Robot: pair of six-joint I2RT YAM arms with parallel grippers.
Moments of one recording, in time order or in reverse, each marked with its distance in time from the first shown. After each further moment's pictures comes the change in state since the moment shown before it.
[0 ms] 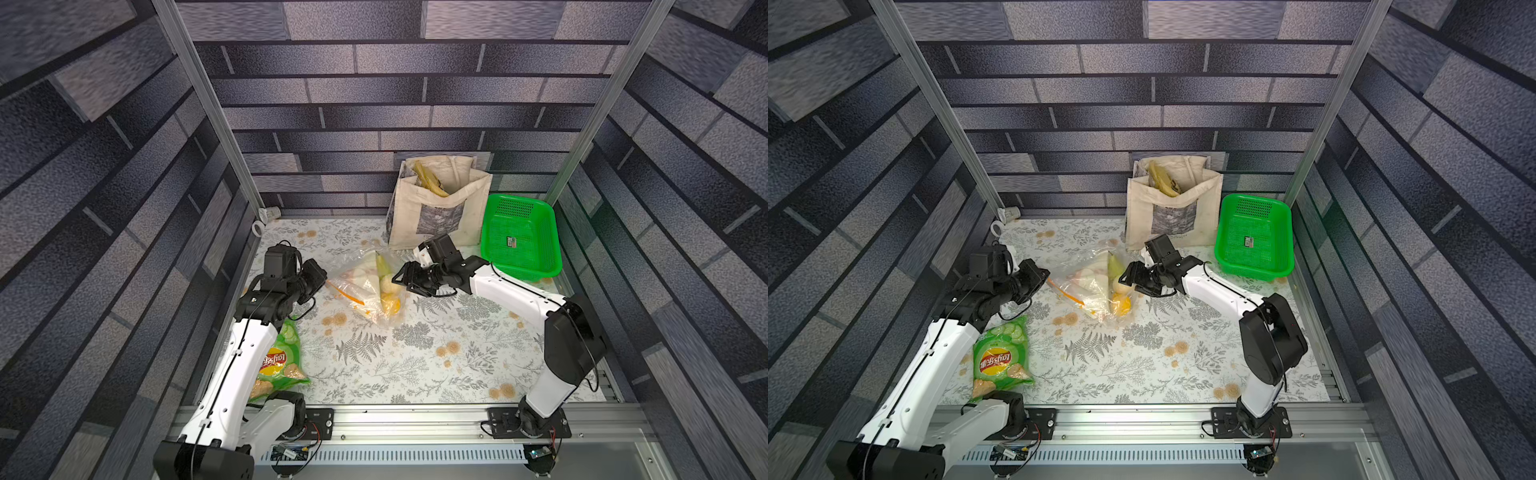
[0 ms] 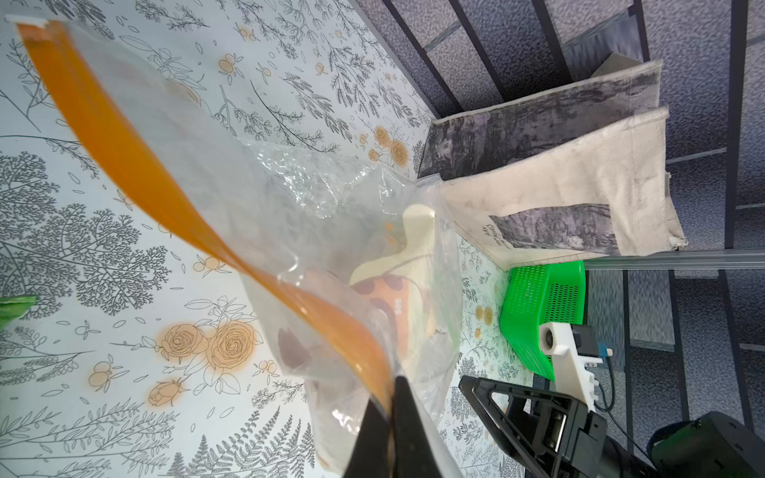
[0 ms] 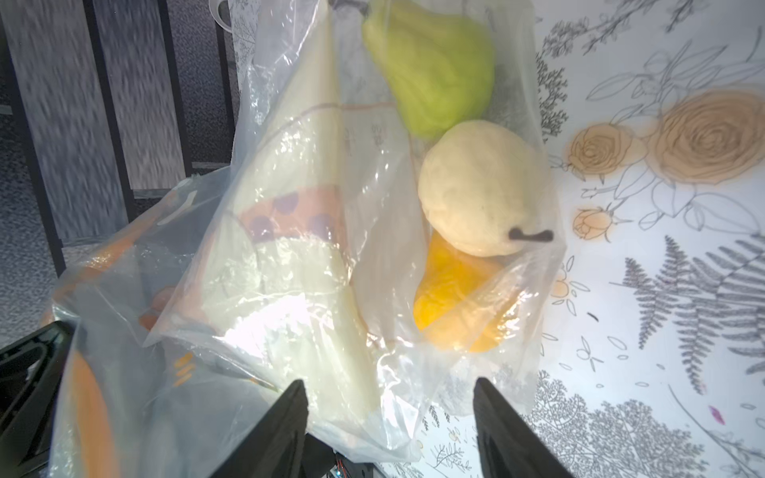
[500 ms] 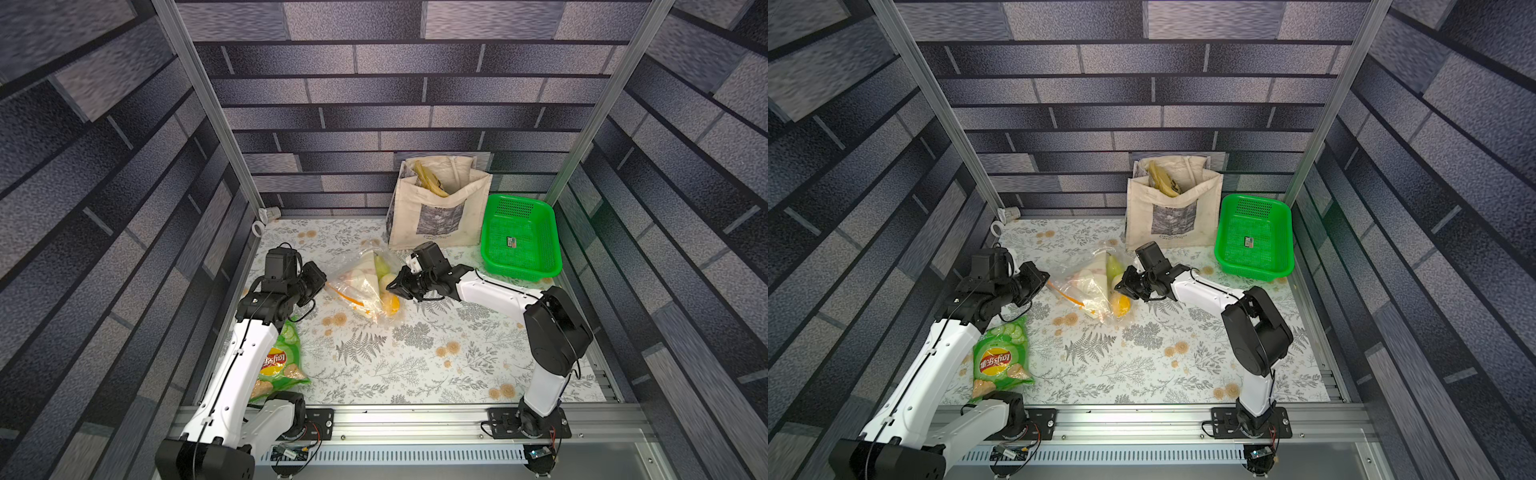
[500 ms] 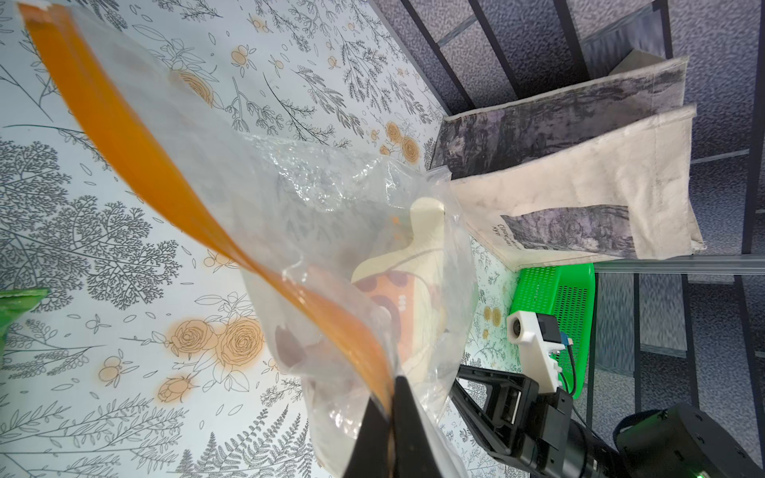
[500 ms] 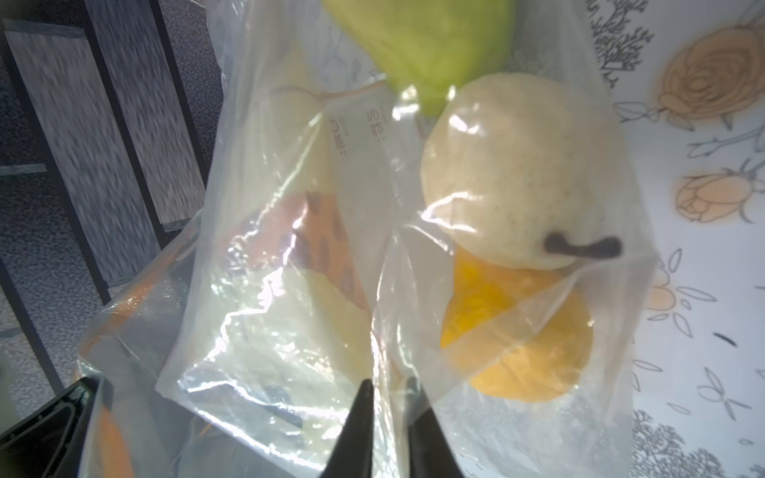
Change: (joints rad) left arm 0.008 -0.001 -0.026 0.004 0.001 0.000; right arm 0.023 0.097 -0.025 0.211 0.000 0.220
